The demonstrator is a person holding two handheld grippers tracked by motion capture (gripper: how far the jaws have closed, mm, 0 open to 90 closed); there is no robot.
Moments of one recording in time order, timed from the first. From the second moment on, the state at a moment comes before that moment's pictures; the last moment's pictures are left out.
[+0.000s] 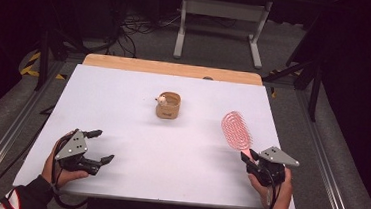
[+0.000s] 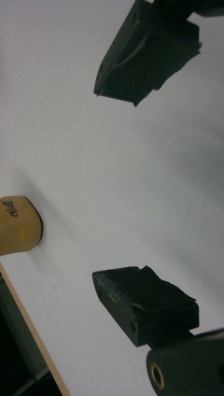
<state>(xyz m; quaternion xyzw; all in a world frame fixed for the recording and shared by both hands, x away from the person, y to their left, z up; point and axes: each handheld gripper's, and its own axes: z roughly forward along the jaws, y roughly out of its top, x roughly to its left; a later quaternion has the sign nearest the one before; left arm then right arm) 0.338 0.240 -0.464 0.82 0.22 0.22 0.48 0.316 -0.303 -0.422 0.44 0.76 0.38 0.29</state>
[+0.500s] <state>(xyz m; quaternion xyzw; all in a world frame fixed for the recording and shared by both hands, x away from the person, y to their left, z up) 0.340 0.239 -0.463 0.82 0.22 0.22 0.49 0.324 -0.293 -0.413 0.43 0.73 0.40 0.33</state>
